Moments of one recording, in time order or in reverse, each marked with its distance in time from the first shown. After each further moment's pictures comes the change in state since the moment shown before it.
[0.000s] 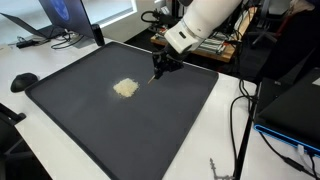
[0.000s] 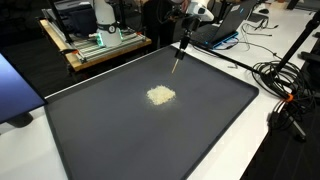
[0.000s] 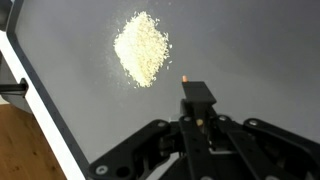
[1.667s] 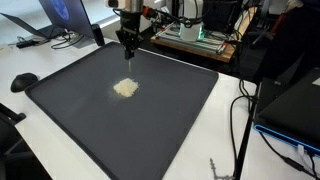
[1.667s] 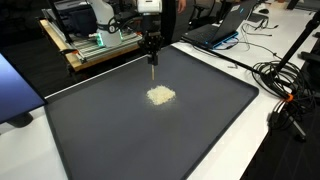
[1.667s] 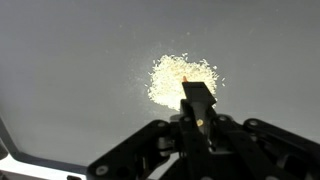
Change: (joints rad) arm -0.251 -0.289 -0.247 -0.357 0.526 0.562 -0.201
